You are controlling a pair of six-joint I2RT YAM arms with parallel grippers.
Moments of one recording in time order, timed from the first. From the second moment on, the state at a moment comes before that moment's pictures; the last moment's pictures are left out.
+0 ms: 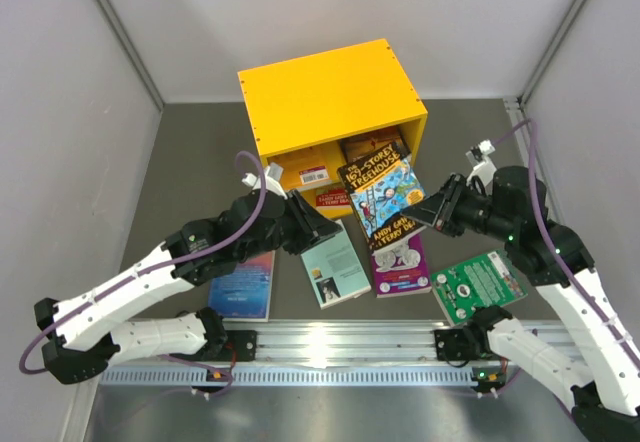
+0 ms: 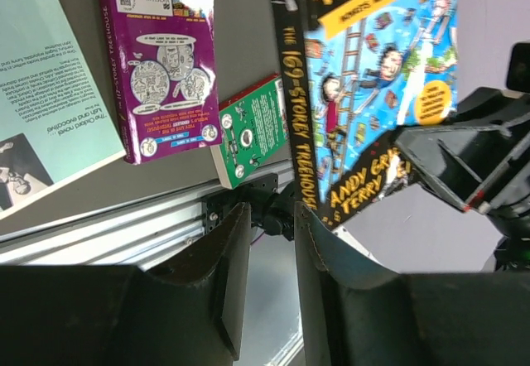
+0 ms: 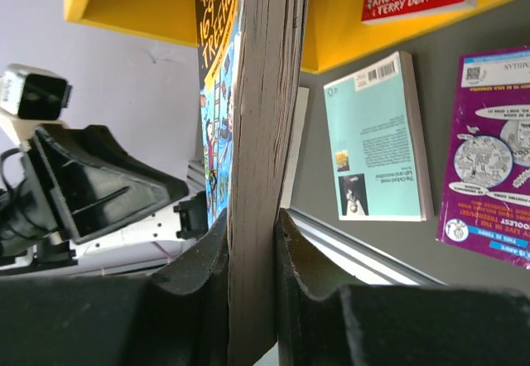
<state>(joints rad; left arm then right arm) -1.05 0.99 1.14 -0.64 -0.17 -1.34 0.46 0.76 1.05 -0.73 -0.35 0.88</state>
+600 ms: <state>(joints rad) -1.05 1.00 1.11 -0.64 -0.17 -1.33 0.42 0.98 1.09 -0.58 -0.34 0.91</state>
